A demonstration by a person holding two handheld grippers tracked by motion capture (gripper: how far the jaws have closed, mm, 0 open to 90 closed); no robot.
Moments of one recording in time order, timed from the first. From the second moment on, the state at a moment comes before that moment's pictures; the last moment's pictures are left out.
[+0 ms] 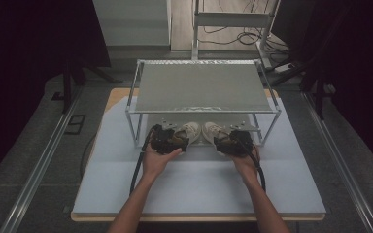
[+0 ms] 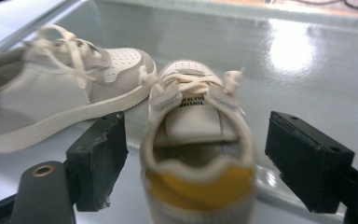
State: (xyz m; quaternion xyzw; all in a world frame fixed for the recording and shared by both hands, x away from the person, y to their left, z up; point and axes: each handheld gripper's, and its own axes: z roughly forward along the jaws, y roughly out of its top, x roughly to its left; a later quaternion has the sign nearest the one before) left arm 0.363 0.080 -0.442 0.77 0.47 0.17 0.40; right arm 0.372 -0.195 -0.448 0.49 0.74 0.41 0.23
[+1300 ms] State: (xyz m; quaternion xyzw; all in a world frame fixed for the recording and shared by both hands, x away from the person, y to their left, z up) left arm 0.342 0.123 -0.481 0.78 0.49 0.11 0.38; right arm 0.336 -0.257 -0.479 0.48 0.75 0.41 0.19
